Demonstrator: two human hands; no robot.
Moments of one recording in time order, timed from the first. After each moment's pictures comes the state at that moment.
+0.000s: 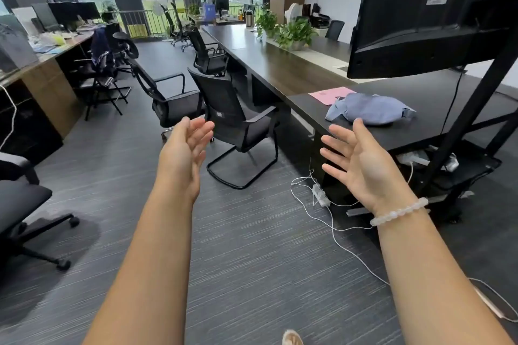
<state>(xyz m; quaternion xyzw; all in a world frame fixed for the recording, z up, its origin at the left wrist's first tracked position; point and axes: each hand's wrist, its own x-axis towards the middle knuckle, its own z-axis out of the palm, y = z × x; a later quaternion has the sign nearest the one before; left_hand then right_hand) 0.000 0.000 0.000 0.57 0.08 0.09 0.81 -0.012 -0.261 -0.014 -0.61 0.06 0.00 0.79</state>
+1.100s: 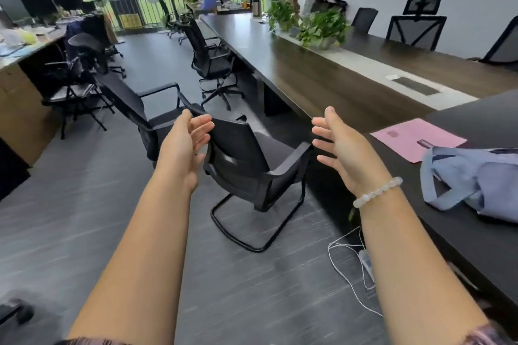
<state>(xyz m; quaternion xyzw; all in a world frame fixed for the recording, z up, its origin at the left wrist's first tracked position) 0.632 0.115 -0.019 0.64 0.14 0.04 0.75 0.618 -0.120 -0.022 -0.73 0.08 0.00 0.68</state>
